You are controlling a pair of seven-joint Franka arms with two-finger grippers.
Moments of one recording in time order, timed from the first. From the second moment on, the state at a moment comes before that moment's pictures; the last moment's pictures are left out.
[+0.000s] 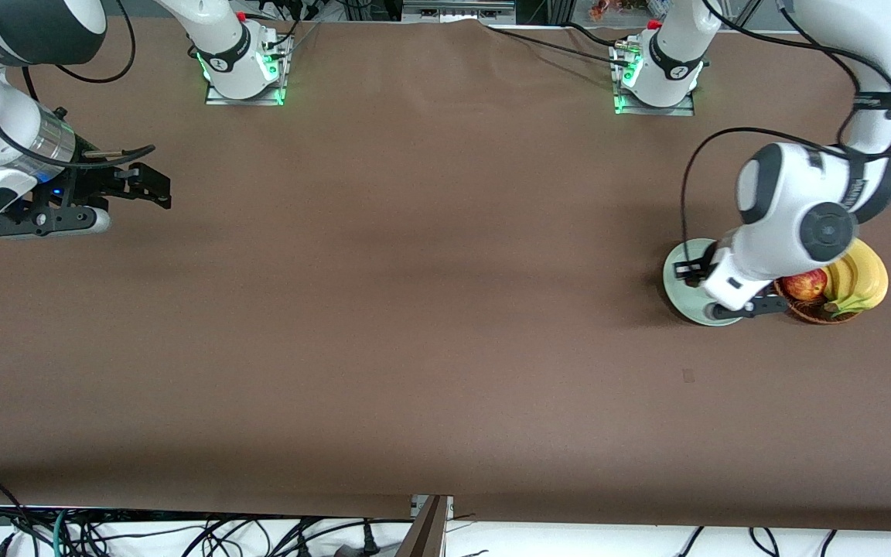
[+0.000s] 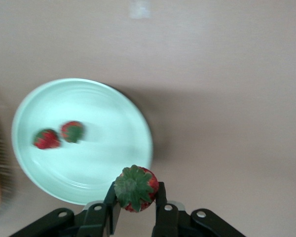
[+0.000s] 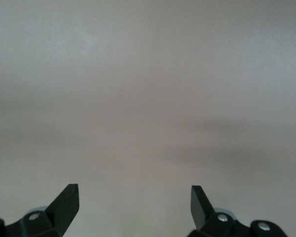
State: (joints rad) left arm -0.08 0.31 0.05 -1.94 -0.05 2.05 -0.12; right arm 0.10 0.06 0.04 -1.66 0.01 1.63 0.05
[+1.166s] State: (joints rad) left arm -0.08 0.27 0.09 -1.93 -0.07 2.06 0.05; right arm 0.08 0.07 0.02 -1.62 0.01 1.71 0.06
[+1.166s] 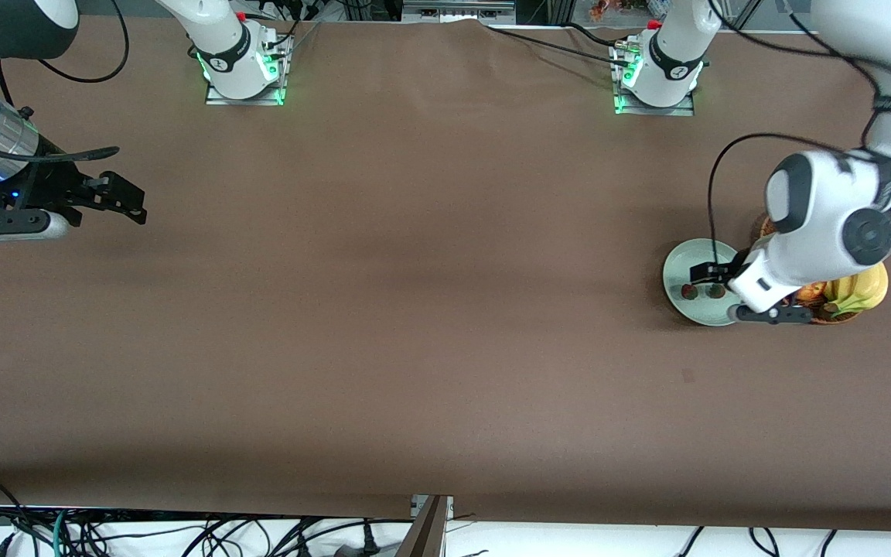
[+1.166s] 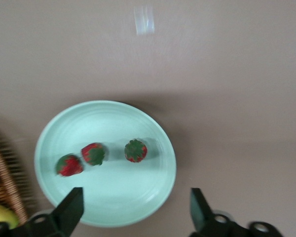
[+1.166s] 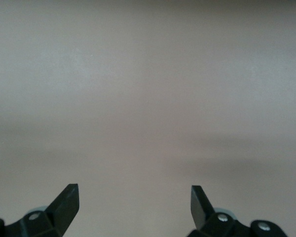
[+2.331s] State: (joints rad) left arm -0.08 0.00 0.04 -1.67 -0.05 1.58 0.01; right arm 0.08 0.07 0.02 -1.62 0.01 1.71 0.06
